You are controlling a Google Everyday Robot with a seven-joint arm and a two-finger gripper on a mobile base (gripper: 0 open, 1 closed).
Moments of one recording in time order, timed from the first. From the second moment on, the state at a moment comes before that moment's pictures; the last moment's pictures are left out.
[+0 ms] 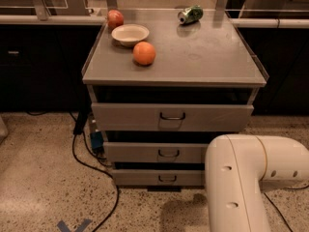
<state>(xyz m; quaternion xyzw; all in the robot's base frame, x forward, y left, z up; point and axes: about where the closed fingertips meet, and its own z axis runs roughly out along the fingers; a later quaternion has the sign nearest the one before) 0.580 -0.272 0.218 -0.70 0.67 -0.11 0.24</state>
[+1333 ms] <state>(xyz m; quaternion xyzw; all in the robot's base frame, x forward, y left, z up) 0.581 -0.322 0.400 -0.63 0.66 -0.27 0.29</state>
